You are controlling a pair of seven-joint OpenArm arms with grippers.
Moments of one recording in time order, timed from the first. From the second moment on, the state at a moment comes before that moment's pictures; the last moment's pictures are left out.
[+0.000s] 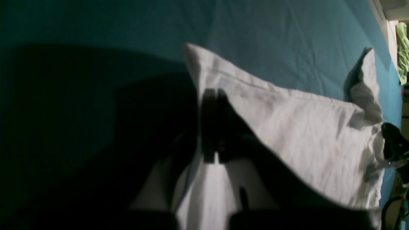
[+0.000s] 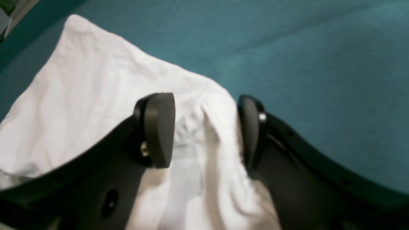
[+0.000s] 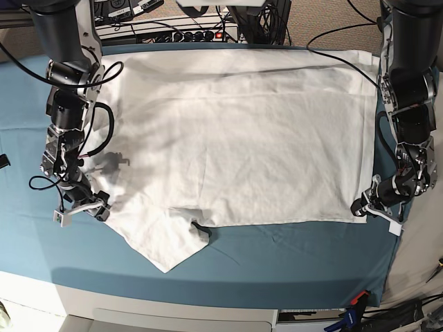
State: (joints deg) left arm -36.2 -21.8 -14.3 27.3 -41.4 -30.0 43.1; right arm 33.1 20.0 19.6 32.7 18.6 24.4 -22.0
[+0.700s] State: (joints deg) left arm -36.2 -24.6 -14.3 27.3 -51.2 -36.2 50.3; right arm 30.4 22.1 19.6 34.2 20.2 39.3 -20.8
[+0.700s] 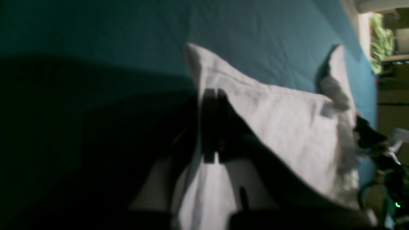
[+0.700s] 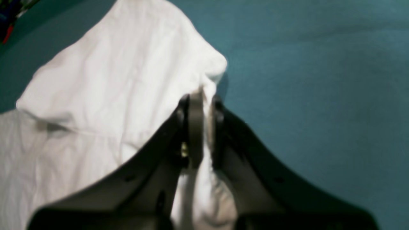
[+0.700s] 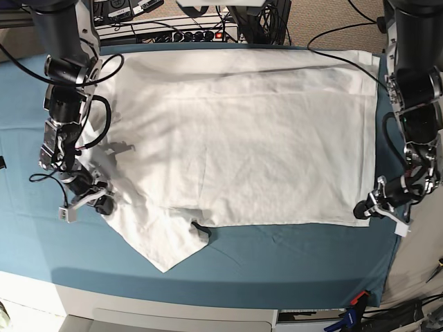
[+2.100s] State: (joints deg) left arm -14.8 -36.7 -13.9 35.1 -84.2 -43.7 78.8; right arm -7.6 29.2 35.9 78.0 36.2 43.3 -33.3
